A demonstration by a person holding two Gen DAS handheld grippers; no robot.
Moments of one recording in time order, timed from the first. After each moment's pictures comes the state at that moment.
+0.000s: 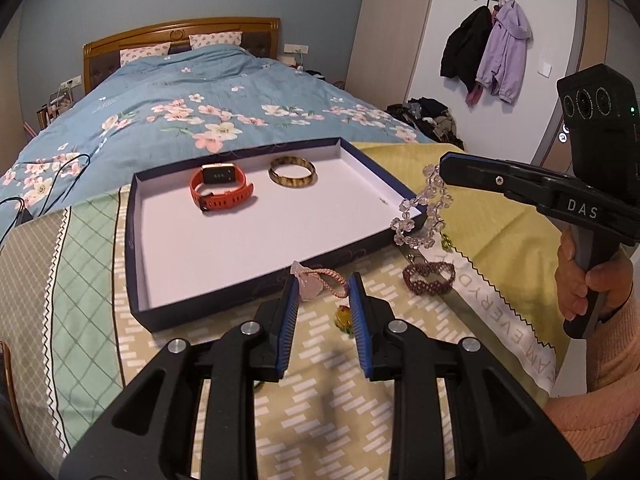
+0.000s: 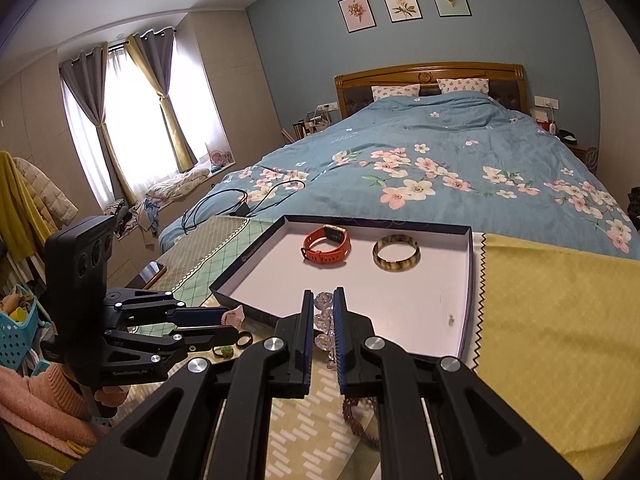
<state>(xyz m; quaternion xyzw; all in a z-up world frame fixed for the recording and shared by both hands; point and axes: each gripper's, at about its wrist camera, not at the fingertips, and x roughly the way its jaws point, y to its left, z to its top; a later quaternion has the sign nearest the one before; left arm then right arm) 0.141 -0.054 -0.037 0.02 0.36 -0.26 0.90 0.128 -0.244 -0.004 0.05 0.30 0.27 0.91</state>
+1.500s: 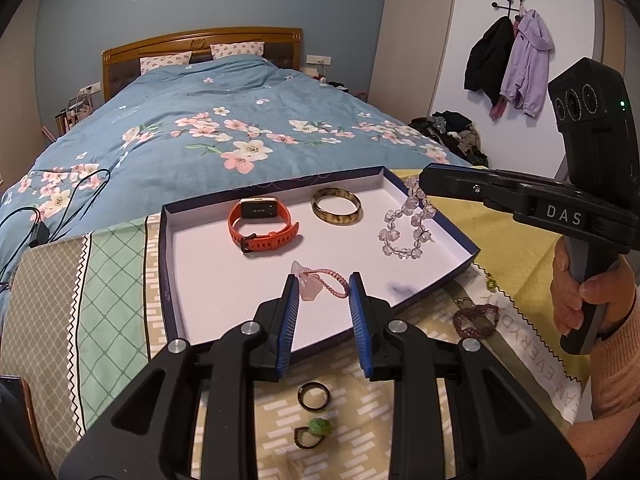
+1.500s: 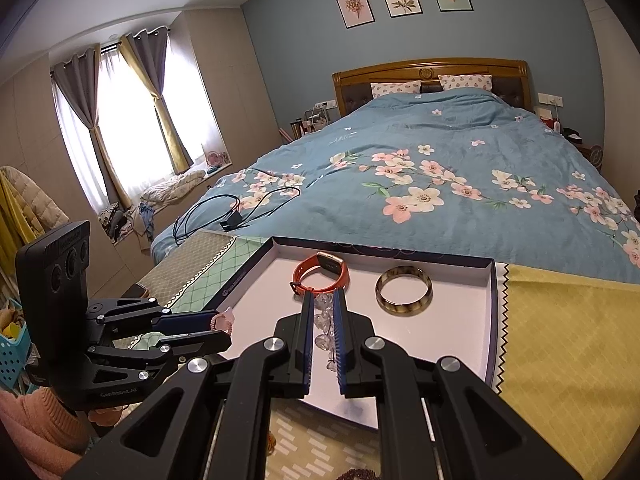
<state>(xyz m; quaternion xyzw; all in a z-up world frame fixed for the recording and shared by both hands) 0.189 -0.040 -0.026 0.02 0.34 -0.22 0.91 0.191 -0.218 -0.005 0.05 0.31 0.27 0.91</state>
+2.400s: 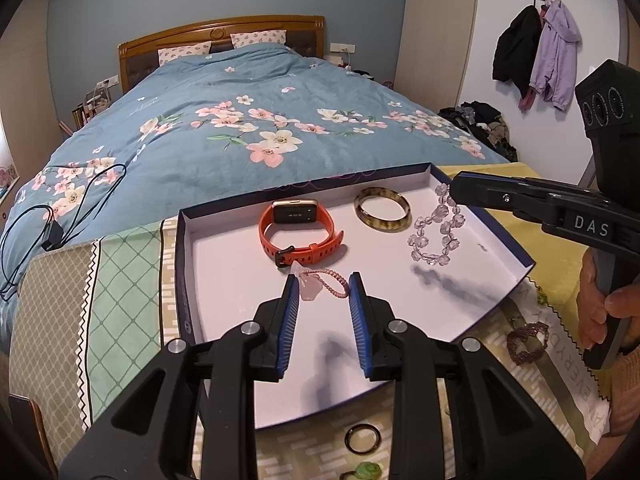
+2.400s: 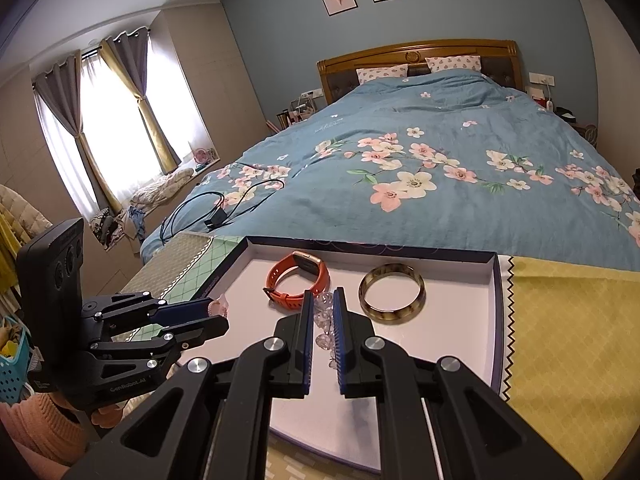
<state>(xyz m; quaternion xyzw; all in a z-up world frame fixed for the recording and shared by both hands) 0.238 -0.039 -0.043 0.04 0.36 -0.17 0.92 0.227 -0.218 -0.025 0.07 0.34 0.25 0.91</state>
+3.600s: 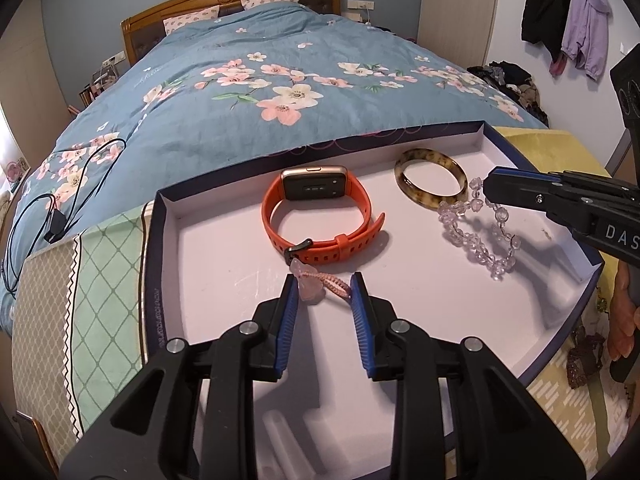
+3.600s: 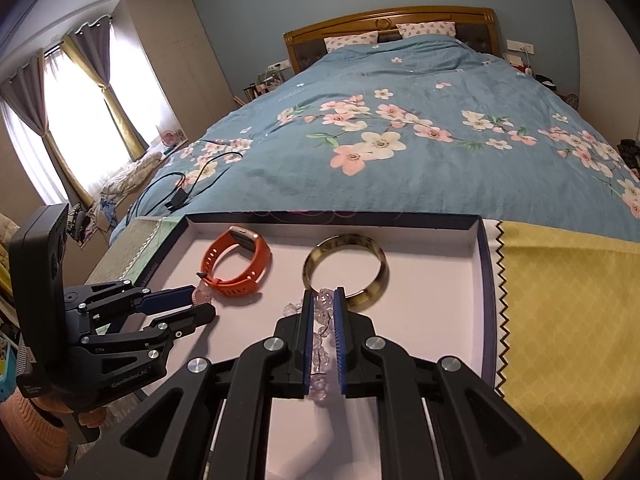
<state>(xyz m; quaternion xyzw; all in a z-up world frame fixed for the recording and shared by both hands) 0.304 -0.062 -0.085 0.07 0.43 -0.13 0.89 0.267 -0.224 -0.065 0.07 0.39 0.20 0.89</state>
